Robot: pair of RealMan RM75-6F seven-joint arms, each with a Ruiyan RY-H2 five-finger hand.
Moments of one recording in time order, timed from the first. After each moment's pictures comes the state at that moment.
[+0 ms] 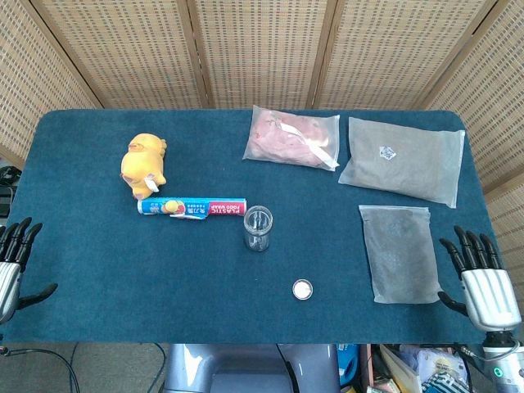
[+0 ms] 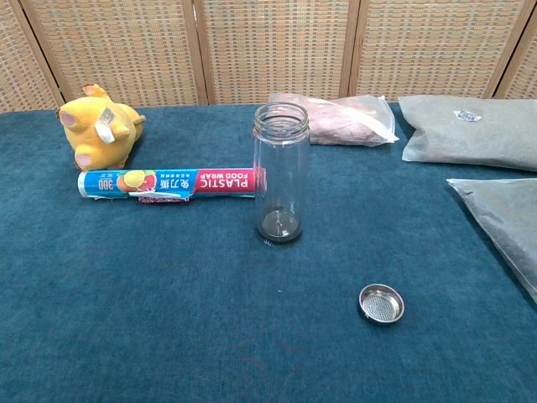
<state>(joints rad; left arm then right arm) -0.08 -1.10 -0.04 -1.63 1.54 1.53 0.09 0.11 -1.10 0.06 -1.65 -1.58 1.45 -0.11</state>
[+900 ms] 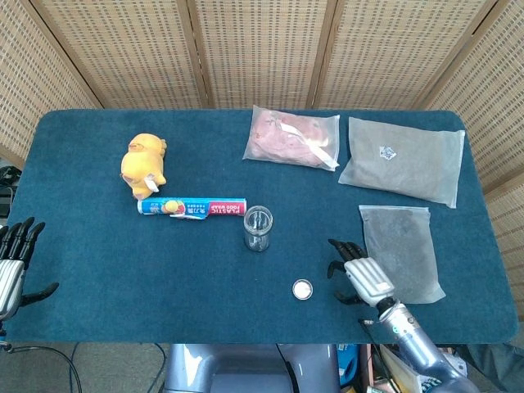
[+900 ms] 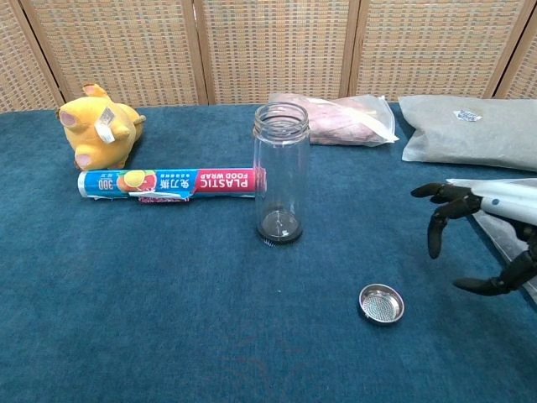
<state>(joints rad) -0.09 -1.11 -0.05 -1.63 1.50 1.49 0.10 0.44 -1.34 0.08 -1.75 -1.32 0.93 -0.13</state>
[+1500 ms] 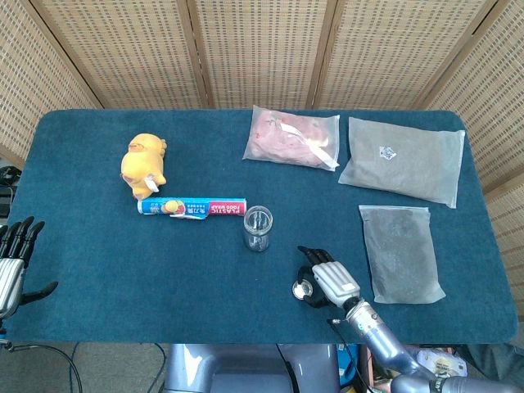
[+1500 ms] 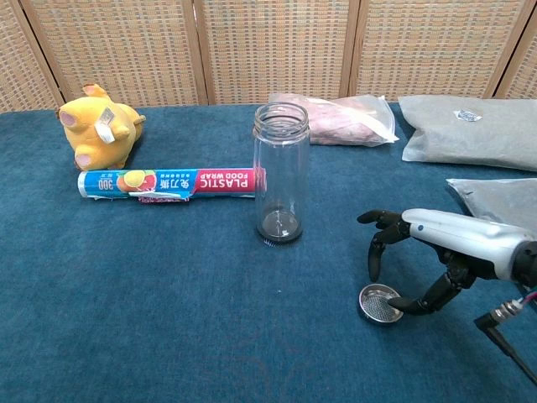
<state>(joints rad) -0.10 -1.11 -0.05 -1.62 1.49 1.48 0.11 0.52 -1.51 0.10 -1.70 -1.16 0.90 -0.24</state>
